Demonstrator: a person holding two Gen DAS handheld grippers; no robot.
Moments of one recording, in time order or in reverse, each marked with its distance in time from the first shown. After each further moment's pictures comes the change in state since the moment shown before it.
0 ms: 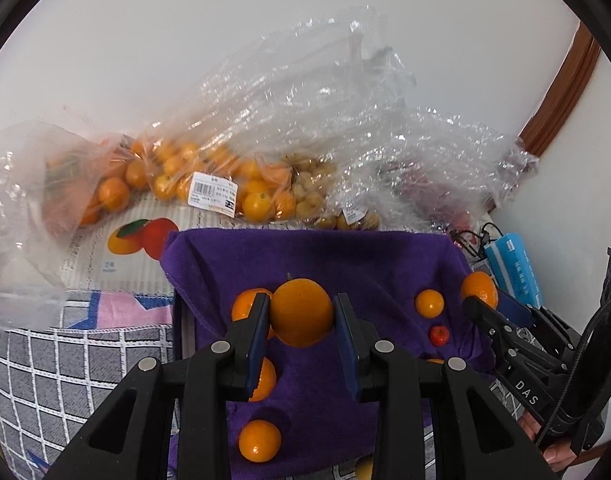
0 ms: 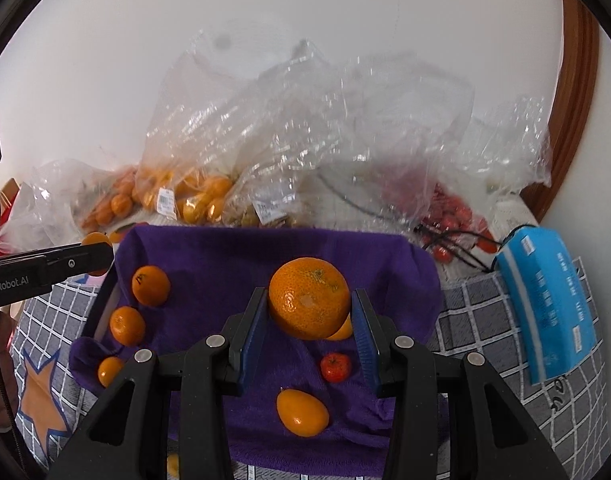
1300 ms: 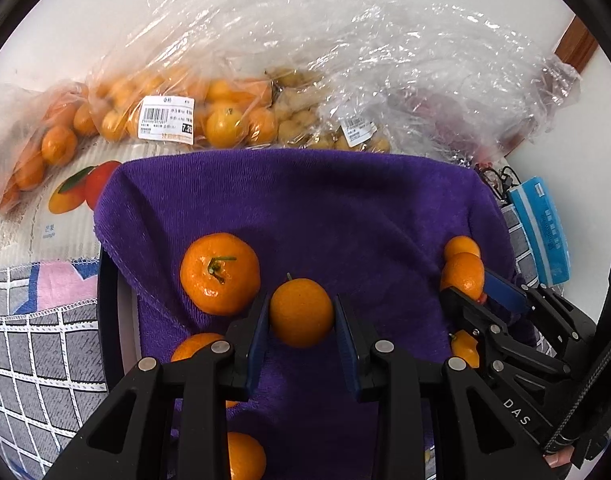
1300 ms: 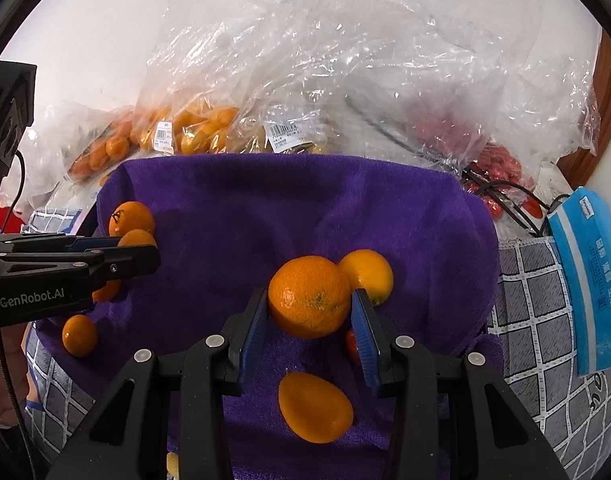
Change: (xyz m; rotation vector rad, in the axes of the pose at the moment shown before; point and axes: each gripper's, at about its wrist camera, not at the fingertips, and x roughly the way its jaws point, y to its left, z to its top) left arm 0.076 -0.018 -0.018 0.049 0.185 0.000; right arm 0.055 0.010 -0.028 -0.060 0.131 0.047
